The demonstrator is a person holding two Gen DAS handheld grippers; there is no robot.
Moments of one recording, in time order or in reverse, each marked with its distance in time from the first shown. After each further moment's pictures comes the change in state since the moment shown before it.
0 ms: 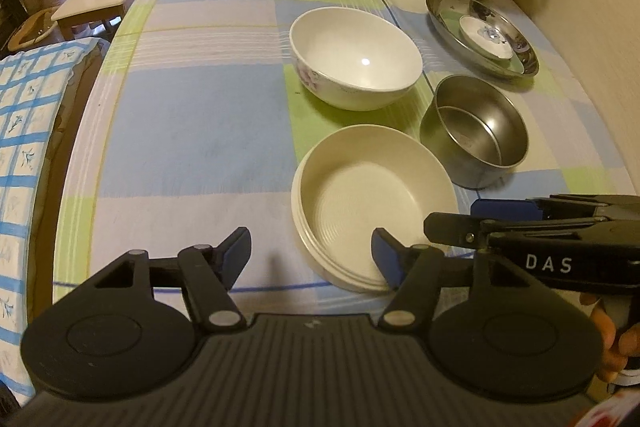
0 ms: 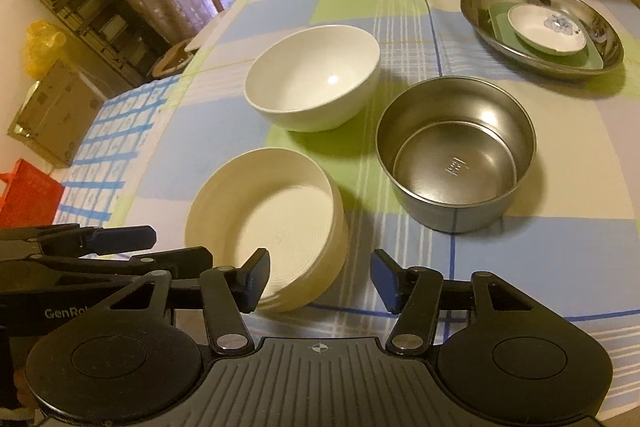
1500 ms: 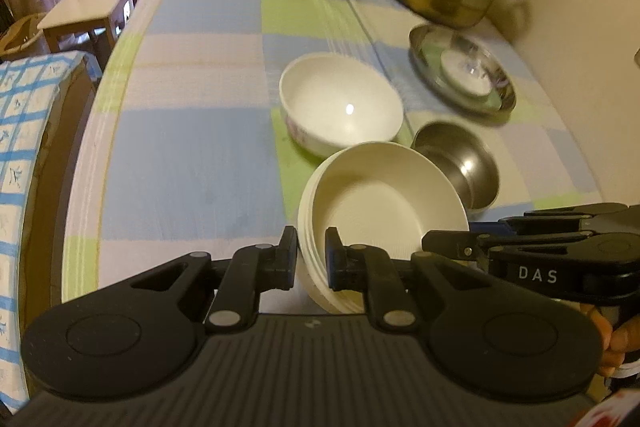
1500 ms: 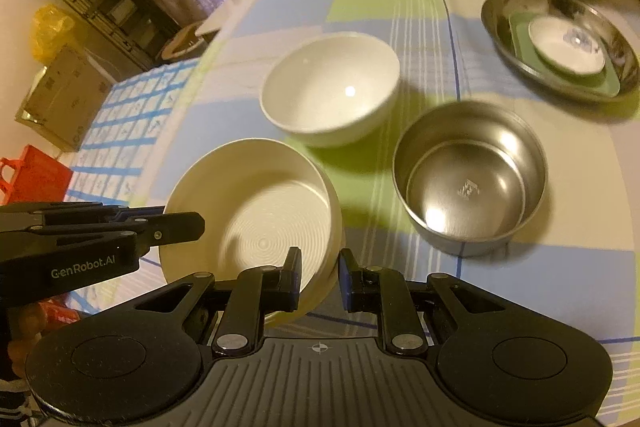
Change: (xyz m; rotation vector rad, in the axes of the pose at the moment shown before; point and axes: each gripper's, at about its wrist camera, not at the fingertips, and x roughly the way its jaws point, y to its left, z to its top) left arm -0.028 0.005 0.036 -0.016 -0.044 -0.070; right arm -0.021 0.011 0.030 -0.035 0.050 0.036
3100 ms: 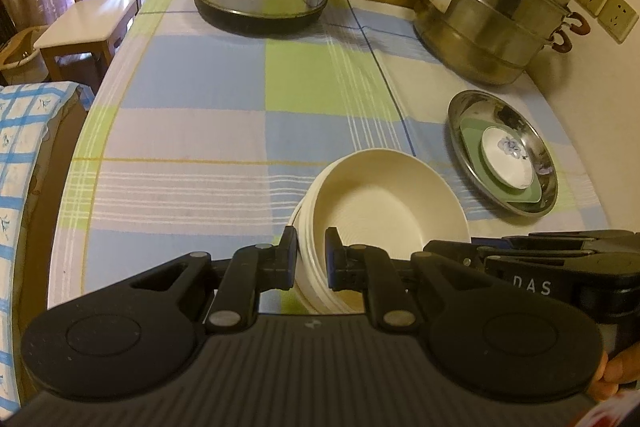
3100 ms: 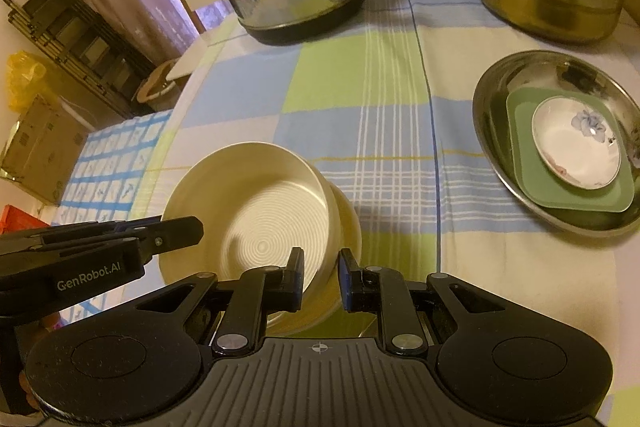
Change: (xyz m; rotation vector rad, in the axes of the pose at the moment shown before) left arm 0.078 0.011 0.108 -0.036 -0.032 0.030; right arm 0.049 -0.041 0.113 0.069 -0.034 -0.037
